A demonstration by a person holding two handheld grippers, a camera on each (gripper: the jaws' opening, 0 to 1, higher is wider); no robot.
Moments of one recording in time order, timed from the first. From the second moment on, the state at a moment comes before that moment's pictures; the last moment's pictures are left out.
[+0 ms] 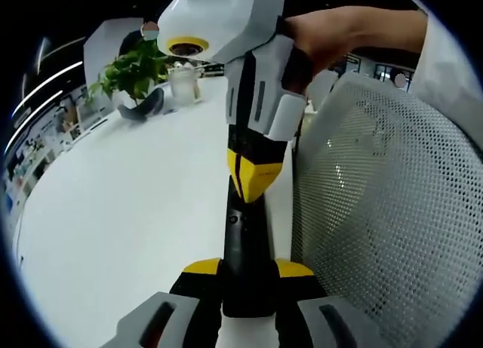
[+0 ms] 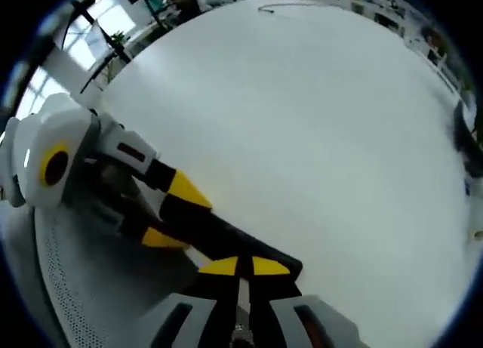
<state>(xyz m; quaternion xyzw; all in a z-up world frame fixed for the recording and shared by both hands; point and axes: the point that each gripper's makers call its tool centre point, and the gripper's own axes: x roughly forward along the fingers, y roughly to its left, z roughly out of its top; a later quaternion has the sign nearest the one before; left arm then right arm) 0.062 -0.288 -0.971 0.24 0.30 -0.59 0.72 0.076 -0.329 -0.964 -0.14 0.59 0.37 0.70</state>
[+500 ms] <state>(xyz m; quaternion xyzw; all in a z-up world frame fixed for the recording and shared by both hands) 0.063 -0.287 -0.971 0.24 0.29 -0.59 0.72 0.080 -0.331 -0.966 -0.17 0.58 0.37 0.71</state>
